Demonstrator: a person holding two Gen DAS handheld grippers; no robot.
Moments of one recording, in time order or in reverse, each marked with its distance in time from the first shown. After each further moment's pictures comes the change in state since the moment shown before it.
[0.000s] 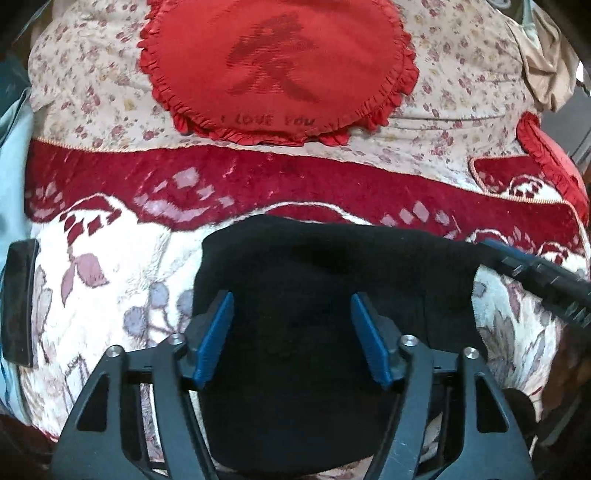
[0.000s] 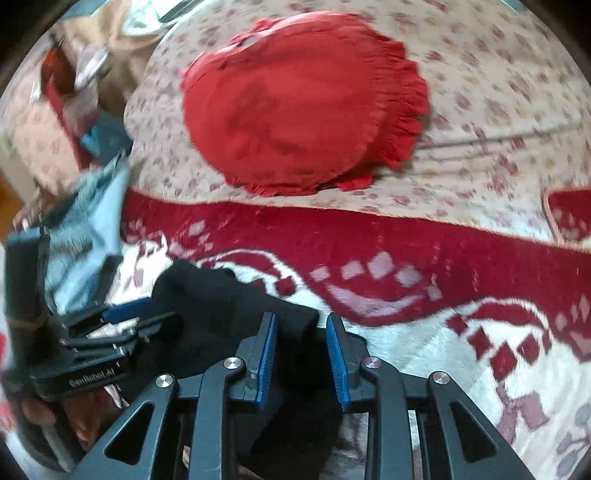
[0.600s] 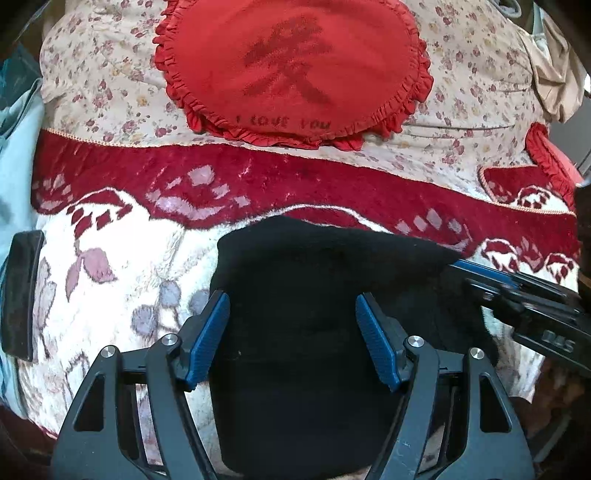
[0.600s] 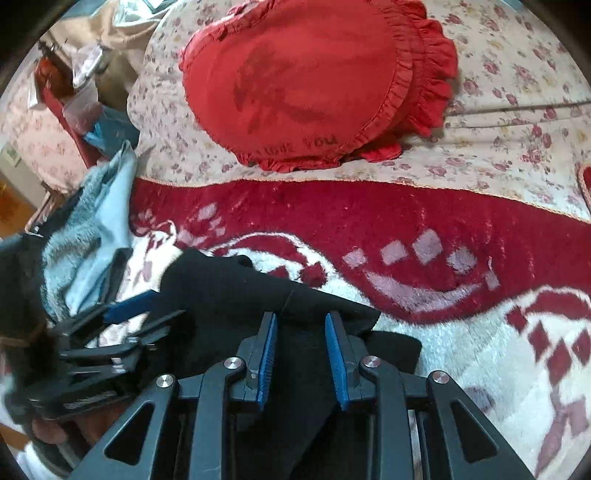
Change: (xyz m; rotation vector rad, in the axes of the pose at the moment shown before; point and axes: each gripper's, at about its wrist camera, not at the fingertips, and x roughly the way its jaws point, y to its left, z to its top) left arm -0.002 0.012 -0.002 -0.057 -0.015 0.007; right arm 0.035 0.021 0.000 -0.006 0.089 0.063
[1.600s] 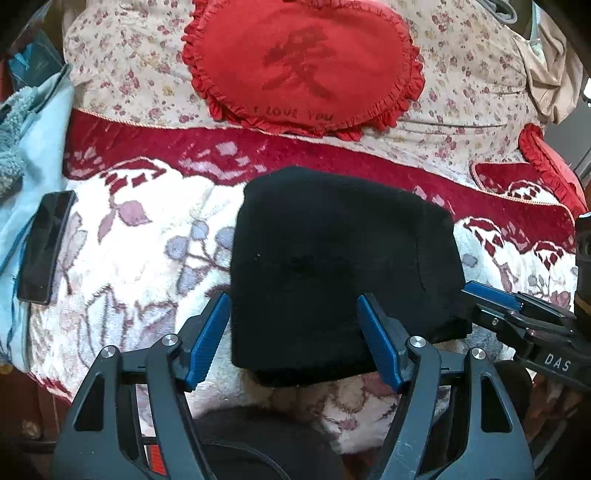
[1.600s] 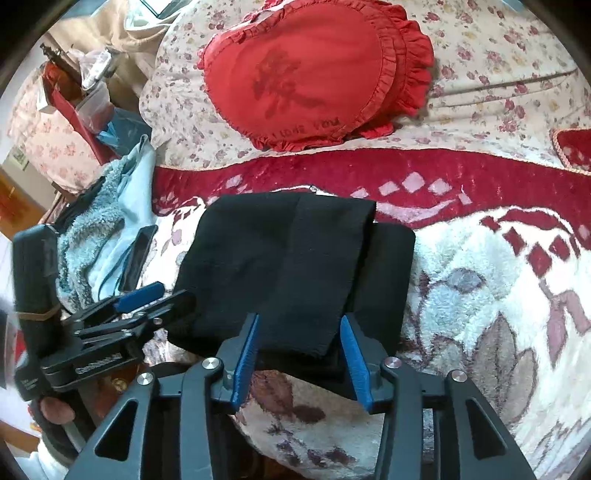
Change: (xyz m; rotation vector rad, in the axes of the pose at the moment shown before) left arm -0.047 0.002 -0.046 -0.022 -0.017 0.028; right arm -0.042 0.014 -0.065 0.032 0.013 0.011
